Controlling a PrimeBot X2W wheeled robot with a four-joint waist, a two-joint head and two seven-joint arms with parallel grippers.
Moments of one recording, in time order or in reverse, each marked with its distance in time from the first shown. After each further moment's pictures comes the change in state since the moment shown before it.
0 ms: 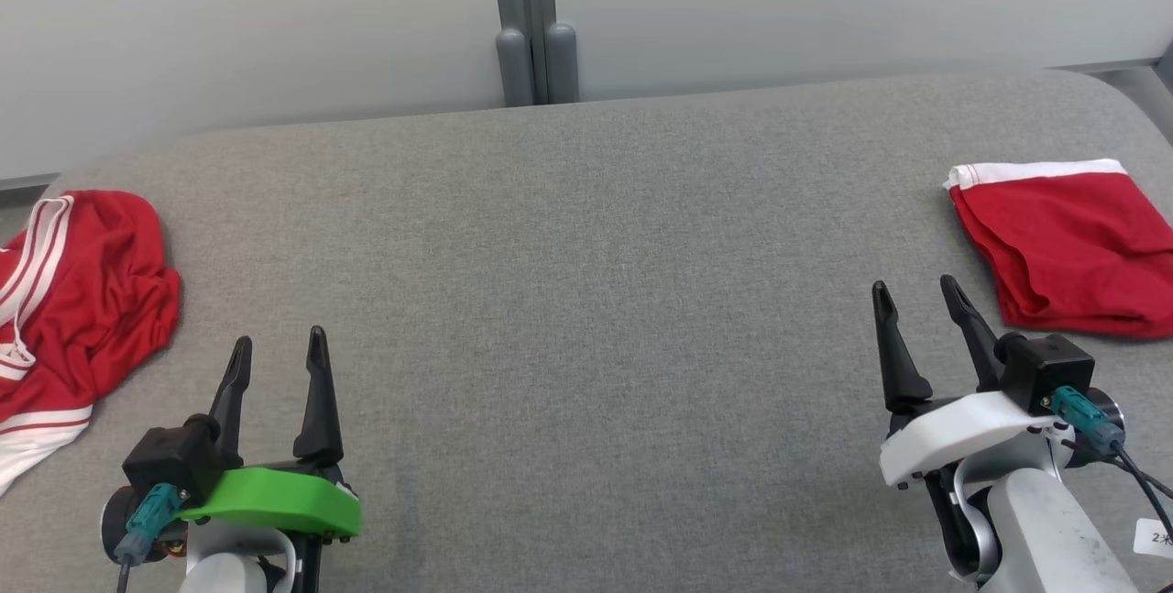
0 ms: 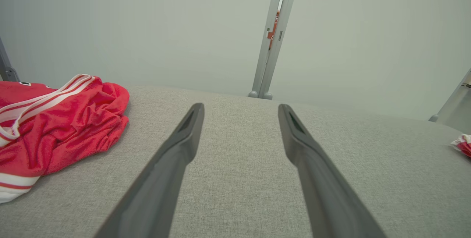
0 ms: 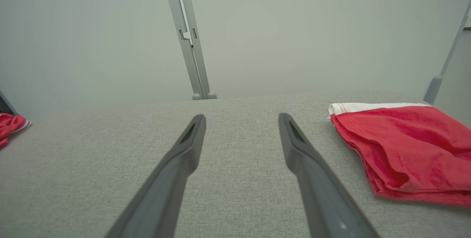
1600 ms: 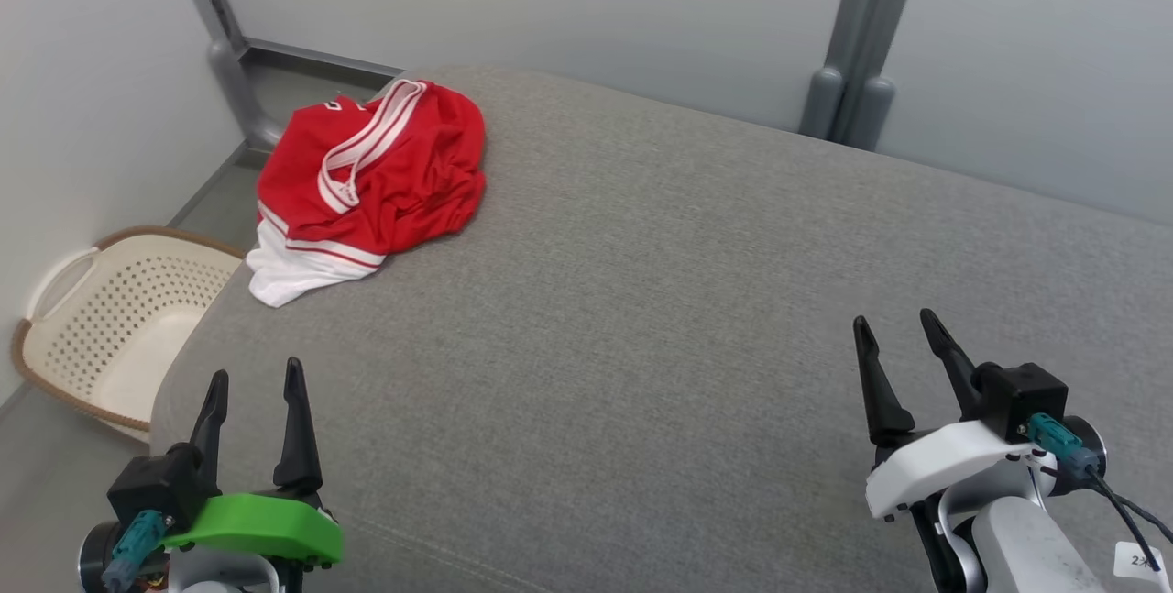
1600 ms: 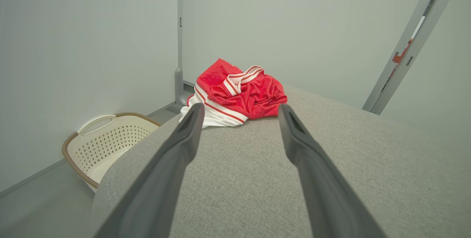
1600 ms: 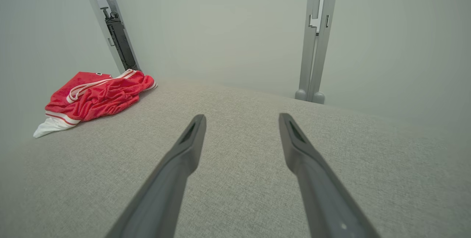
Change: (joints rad) left arm 0.037 -0.002 0.055 0.021 0.031 0.000 0.000; right arm 0.041 0.014 0.021 0.017 -0.023 0.000 0.000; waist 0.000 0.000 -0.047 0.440
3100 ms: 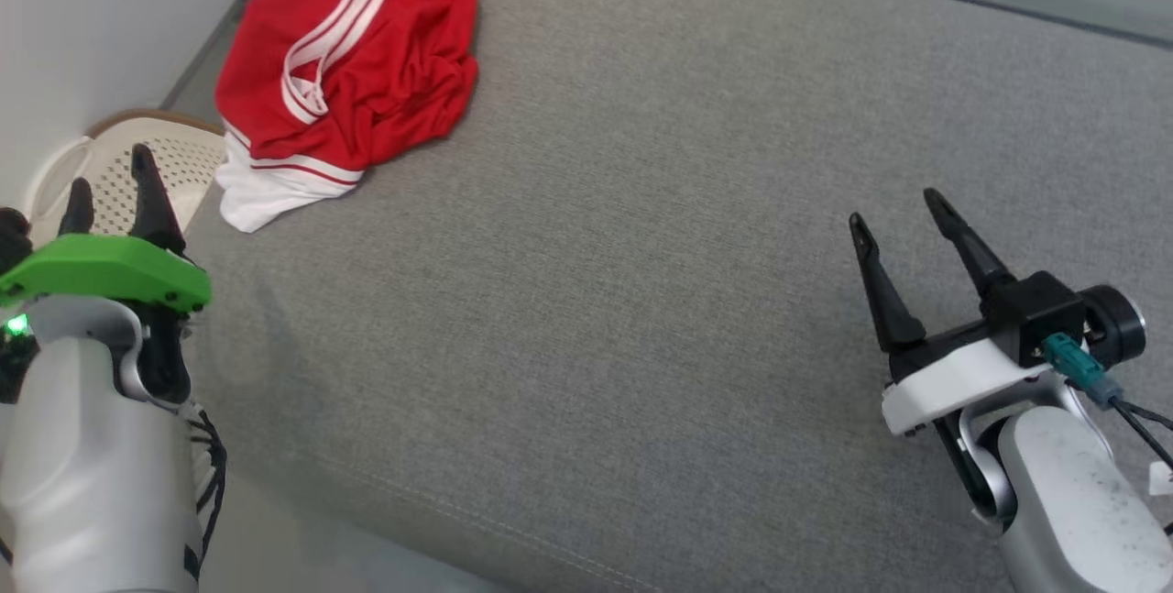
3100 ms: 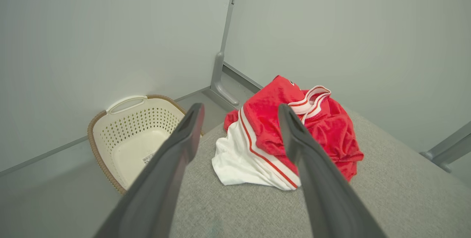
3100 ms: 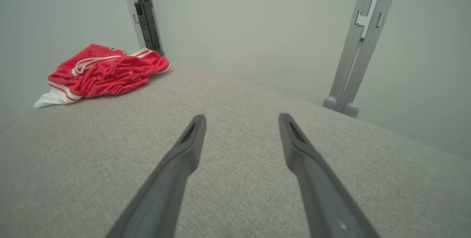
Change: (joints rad) left arm -0.585 0.091 0.166 0.491 -0.170 0.000 0.114; right arm -0.105 -0.114 0.092 -0.158 -0.080 0.000 0.025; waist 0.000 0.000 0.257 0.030
